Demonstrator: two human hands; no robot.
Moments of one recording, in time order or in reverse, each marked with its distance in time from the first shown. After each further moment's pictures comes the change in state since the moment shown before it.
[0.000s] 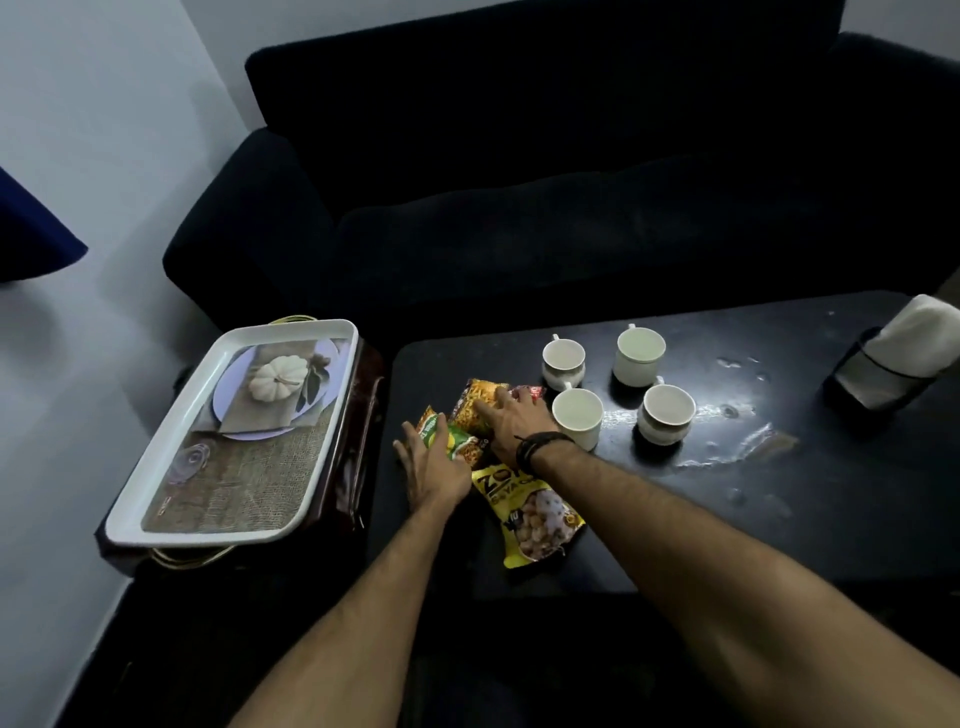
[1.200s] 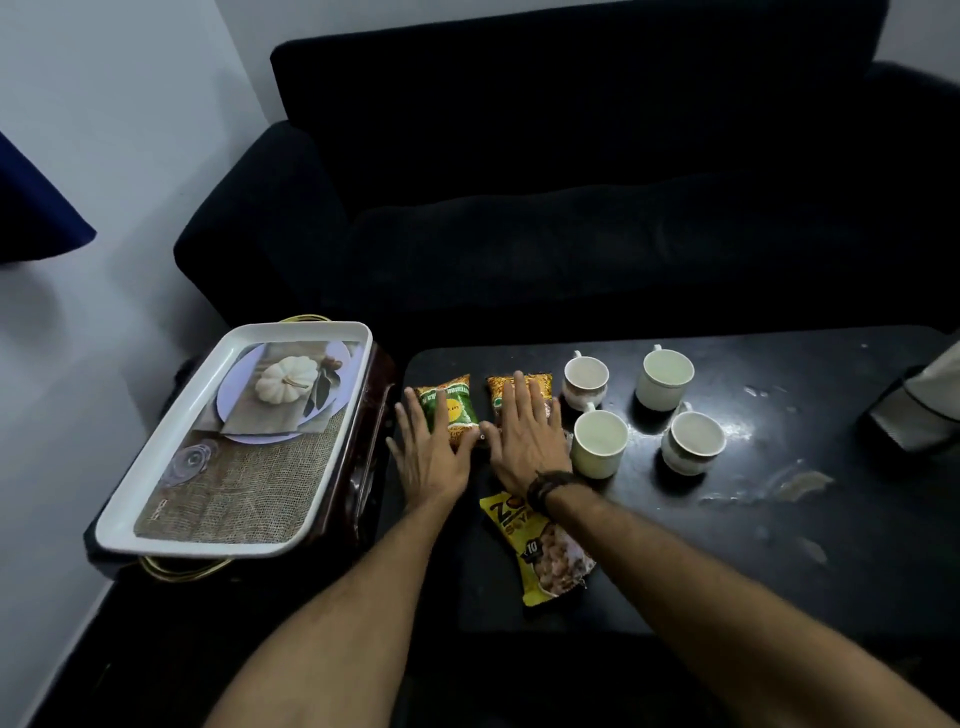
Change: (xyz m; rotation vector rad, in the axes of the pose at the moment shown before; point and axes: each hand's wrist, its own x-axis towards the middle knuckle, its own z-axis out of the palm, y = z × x) left_hand 0.049 -0.013 -0.005 0.229 0.182 0.195; right_hand 0.007 -0.019 0.017 0.246 0.256 0.111
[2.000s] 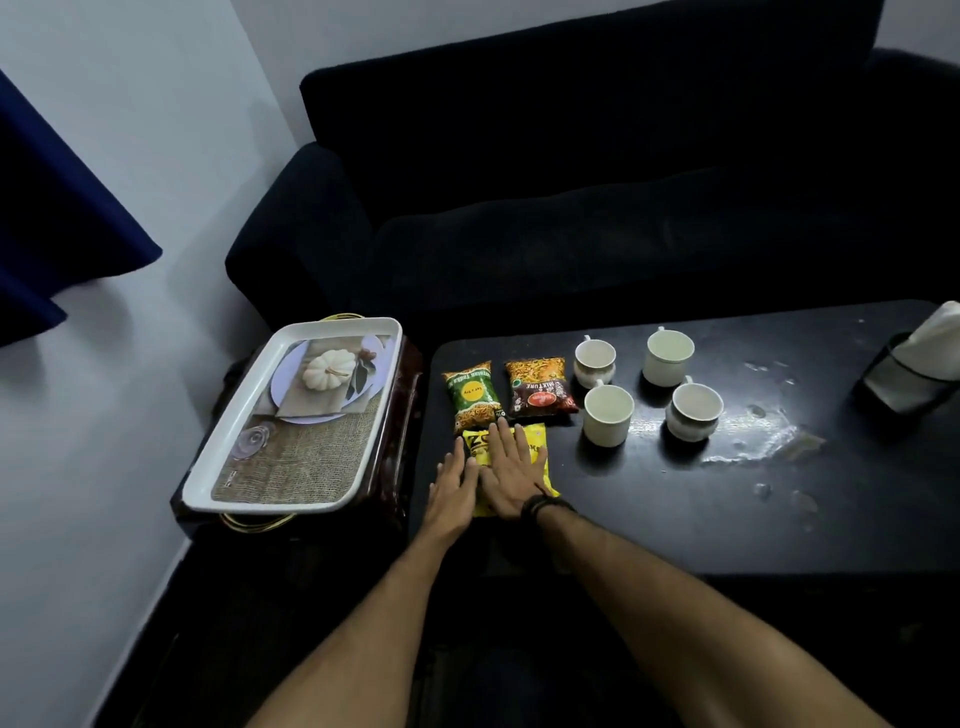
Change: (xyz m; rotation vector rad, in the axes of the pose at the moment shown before) left_hand -0.090 -0.030 -0.017 -0.427 -0.359 -0.124; right_hand -0.068 -0.043 0.026 0.240 -0.264 -0.018
